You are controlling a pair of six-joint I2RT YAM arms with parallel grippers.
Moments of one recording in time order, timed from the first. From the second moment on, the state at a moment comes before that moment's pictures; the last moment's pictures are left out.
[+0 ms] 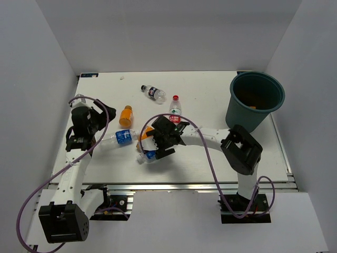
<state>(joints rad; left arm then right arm) 0.06 0.96 0.75 -0.19 0.07 -0.64 1.00 1.89 1.31 -0.45 -0.16 -1.09</state>
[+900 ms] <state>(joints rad) 0.06 0.93 0.77 -0.29 -0.09 -0.70 0.93 1.27 1.08 -0.17 -0.20 -0.97</state>
